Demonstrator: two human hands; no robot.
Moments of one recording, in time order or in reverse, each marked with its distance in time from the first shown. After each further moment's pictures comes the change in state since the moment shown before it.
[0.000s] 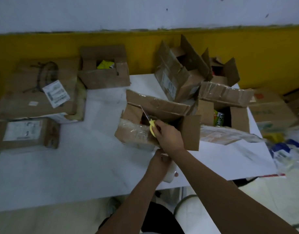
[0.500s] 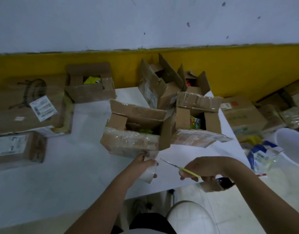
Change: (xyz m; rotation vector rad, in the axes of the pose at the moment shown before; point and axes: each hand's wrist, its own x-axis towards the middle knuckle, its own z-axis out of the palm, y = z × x) left_hand -0.014 0.013 -0.022 0.125 -0.121 0.040; right_hand -0.106 0.069 -0.148 0.129 -0.938 0.429
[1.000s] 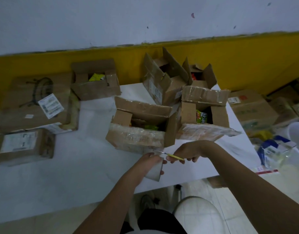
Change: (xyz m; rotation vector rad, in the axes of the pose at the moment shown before) left_hand -0.004 -0.002 0.012 0.032 0.042 -0.048; right_hand 0.073 -0.027 -0.009 -0.120 -0.030 0.009
